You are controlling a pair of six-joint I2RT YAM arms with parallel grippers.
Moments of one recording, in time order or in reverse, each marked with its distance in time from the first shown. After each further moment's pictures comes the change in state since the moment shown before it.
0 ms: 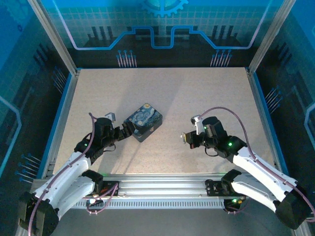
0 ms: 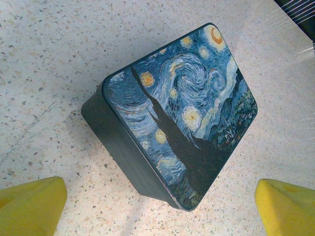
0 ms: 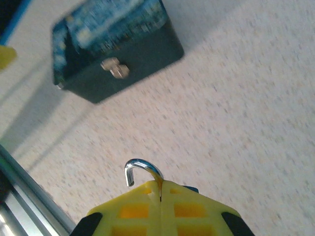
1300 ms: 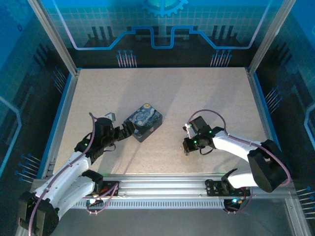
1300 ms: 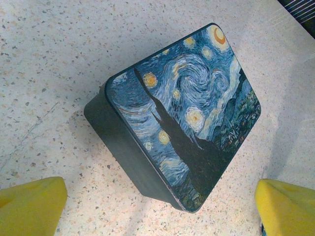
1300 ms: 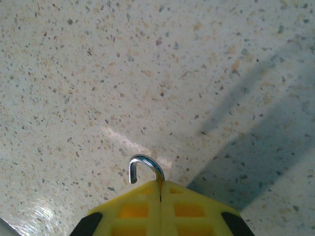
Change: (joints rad) left arm 0.002 0.008 0.000 0.000 -0.007 0.006; right arm -0.039 0.475 0.020 0.035 -0.066 -0.058
